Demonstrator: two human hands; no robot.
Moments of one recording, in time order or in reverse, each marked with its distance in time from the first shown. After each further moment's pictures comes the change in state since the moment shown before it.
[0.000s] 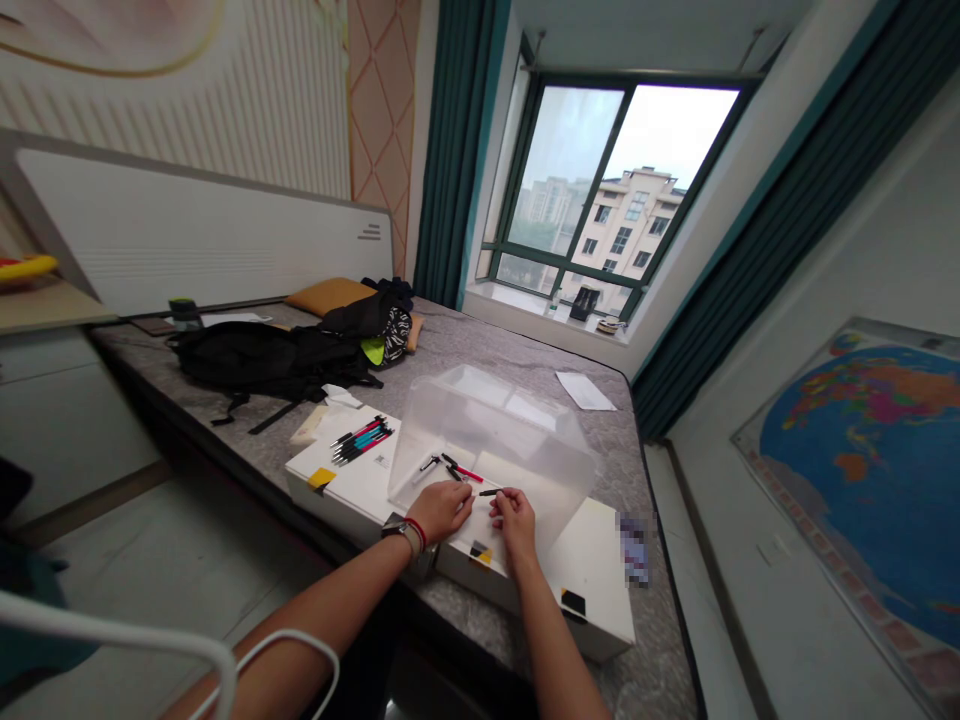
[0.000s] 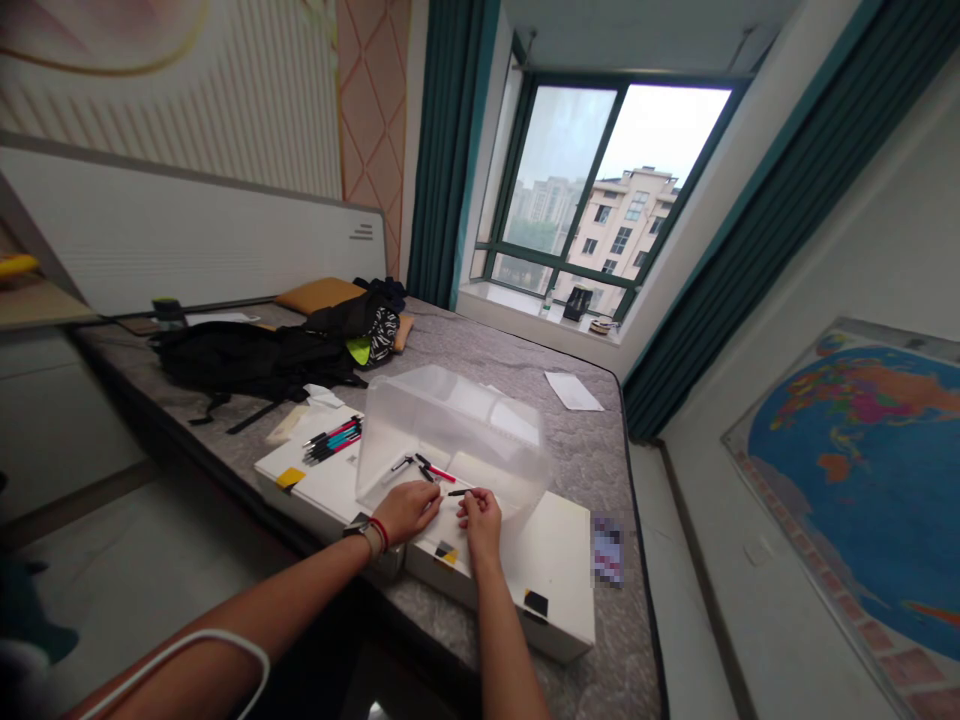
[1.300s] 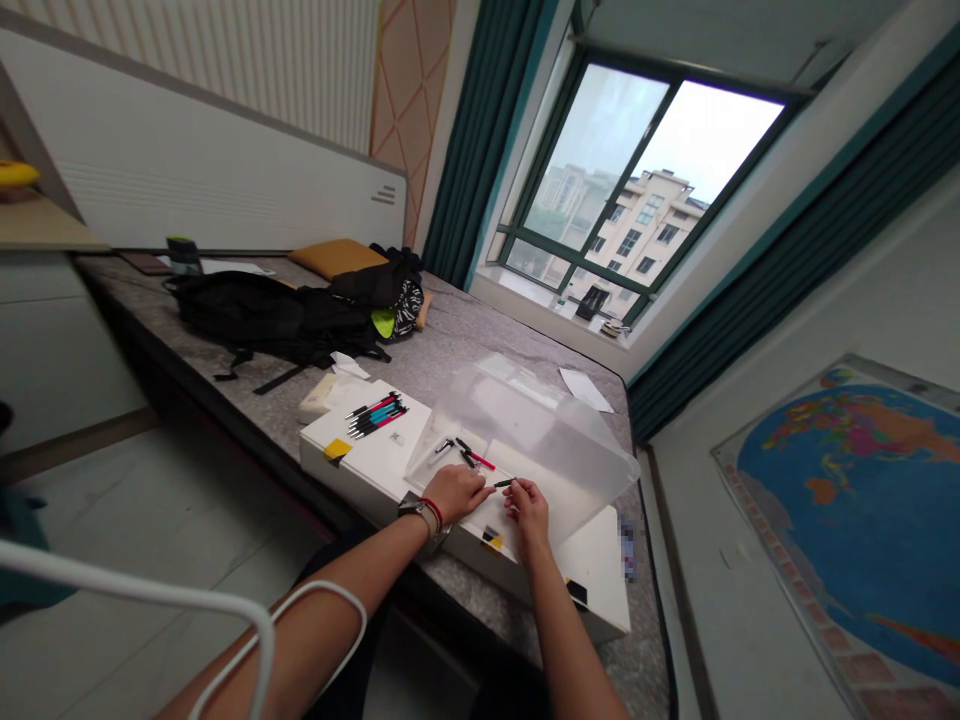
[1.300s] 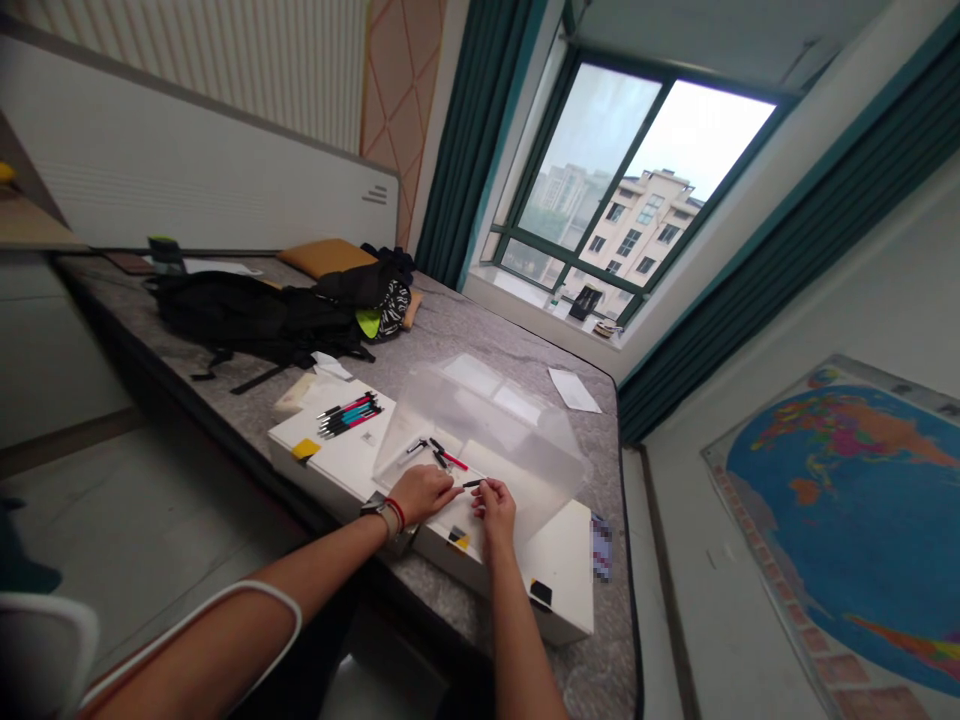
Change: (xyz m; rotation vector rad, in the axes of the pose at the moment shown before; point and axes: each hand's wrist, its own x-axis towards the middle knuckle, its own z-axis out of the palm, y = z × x) left_hand -0.003 -0.011 0.001 -0.011 0.041 0.026; right_hand -0.004 -0.006 0.001 -0.016 -0.010 0.065
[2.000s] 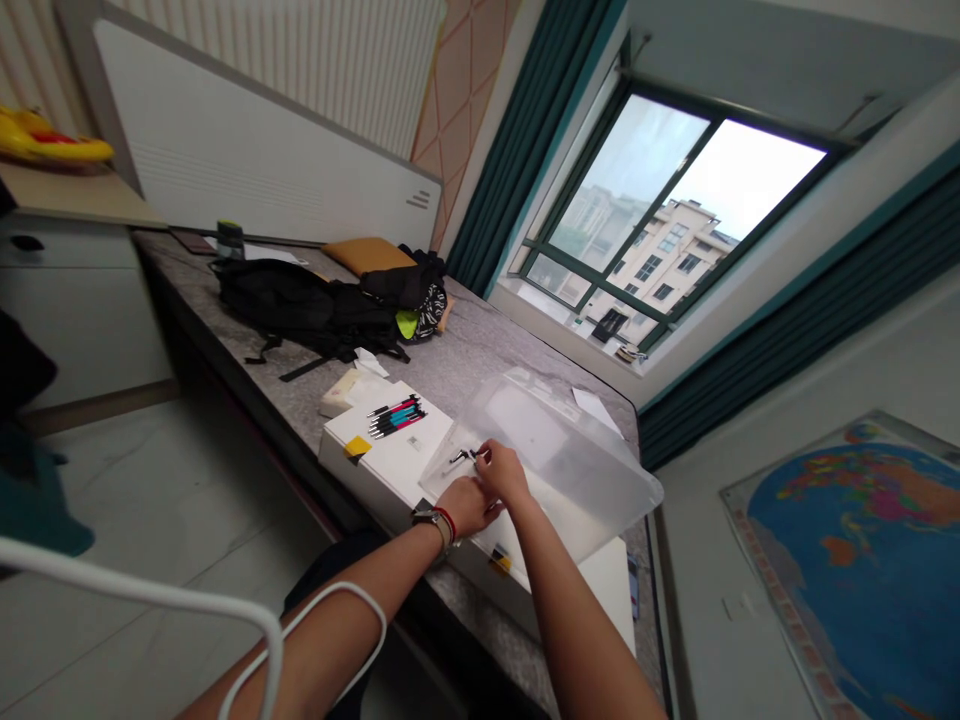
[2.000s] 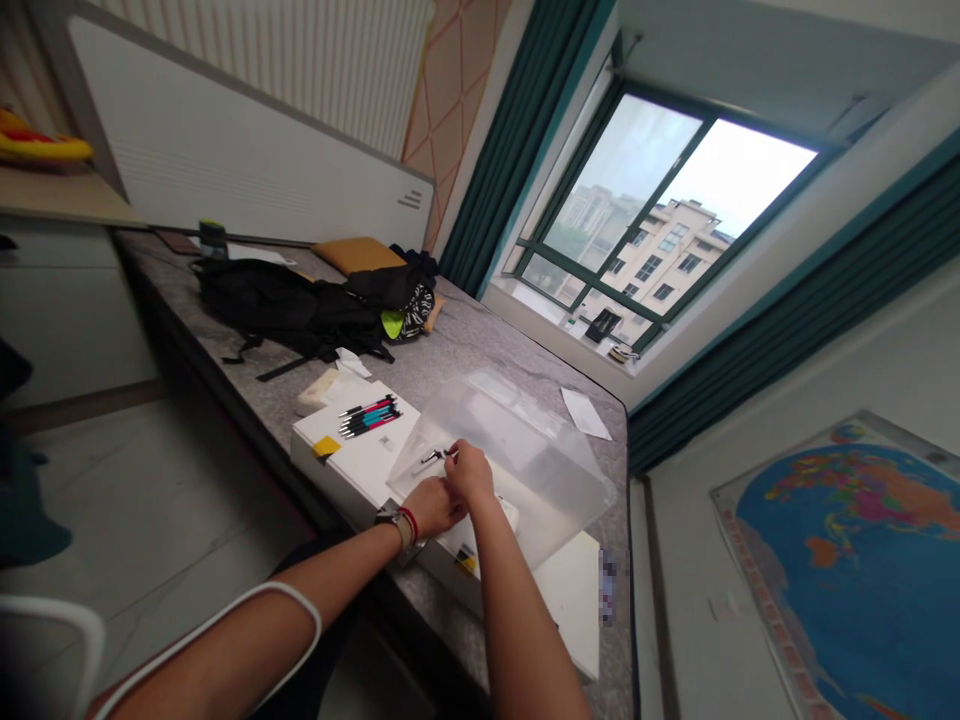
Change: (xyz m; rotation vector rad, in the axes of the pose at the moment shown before) left_hand 0.001 -0.003 -0.002 -0.107 -0.064 -0.072; right_hand 0.035 -0.076 0.116 -1.256 -0.317 -0.430
